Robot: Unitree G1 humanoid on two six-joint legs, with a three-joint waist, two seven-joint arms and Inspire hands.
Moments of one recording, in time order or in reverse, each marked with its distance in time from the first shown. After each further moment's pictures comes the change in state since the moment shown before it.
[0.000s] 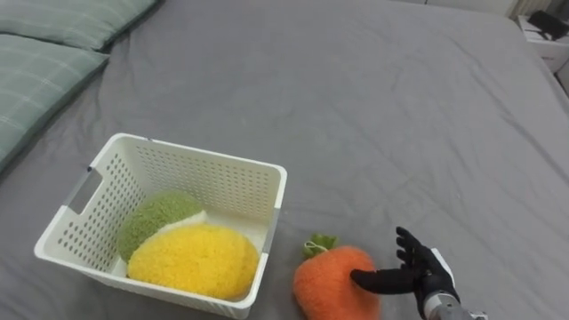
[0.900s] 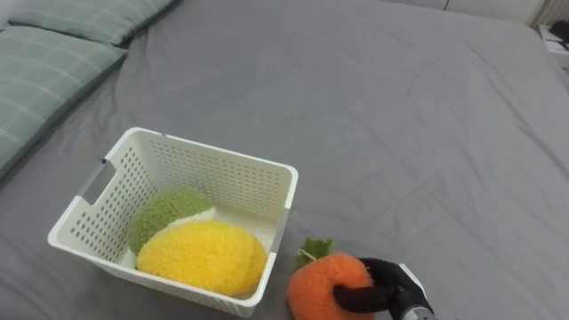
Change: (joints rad) left arm 0.001 0.005 -0.020 -0.002 -0.040 -0.024 0.000; right arm -0.001 0.009 0.115 0.065 -0.005 0.000 0.069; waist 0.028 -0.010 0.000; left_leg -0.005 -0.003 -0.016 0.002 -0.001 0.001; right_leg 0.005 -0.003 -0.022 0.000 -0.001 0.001
